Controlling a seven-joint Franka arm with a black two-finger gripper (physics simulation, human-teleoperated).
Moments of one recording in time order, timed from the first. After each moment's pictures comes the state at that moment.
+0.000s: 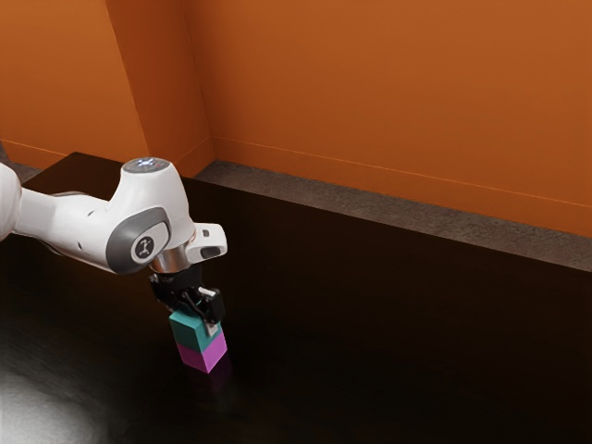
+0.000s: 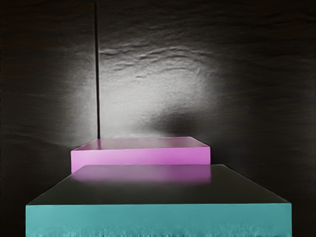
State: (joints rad) arm 0.44 -0.05 -0.50 -2.42 -0.06 2.37 0.00
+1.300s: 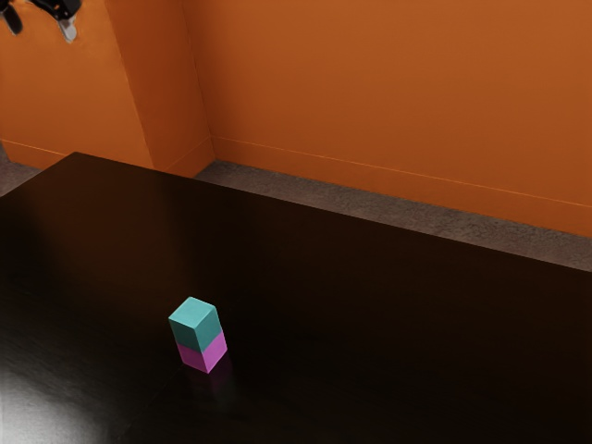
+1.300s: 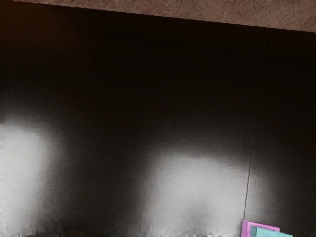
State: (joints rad) arm 0.51 -0.12 -0.29 -1.25 0.07 1.42 0.05
